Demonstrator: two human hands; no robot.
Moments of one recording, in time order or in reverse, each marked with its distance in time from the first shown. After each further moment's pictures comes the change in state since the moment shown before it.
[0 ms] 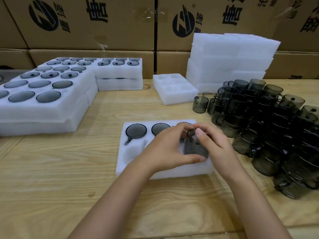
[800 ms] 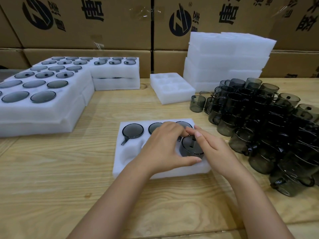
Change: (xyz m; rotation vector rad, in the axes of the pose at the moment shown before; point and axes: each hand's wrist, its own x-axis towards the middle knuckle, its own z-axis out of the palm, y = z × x) left_hand 0.001 -0.002 0.005 0.266 0.091 0.106; right_hand 0.003 0.019 -0.010 -0.172 -0.156 0.079
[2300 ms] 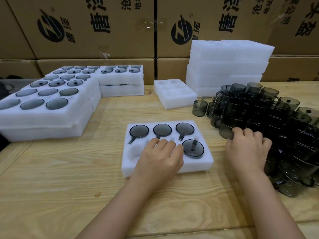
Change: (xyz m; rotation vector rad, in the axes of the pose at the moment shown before) left_hand -0.032 -0.012 0.012 0.728 0.480 0.337; right_hand -0.003 0.021 -0.031 -1.107 0.523 0.371
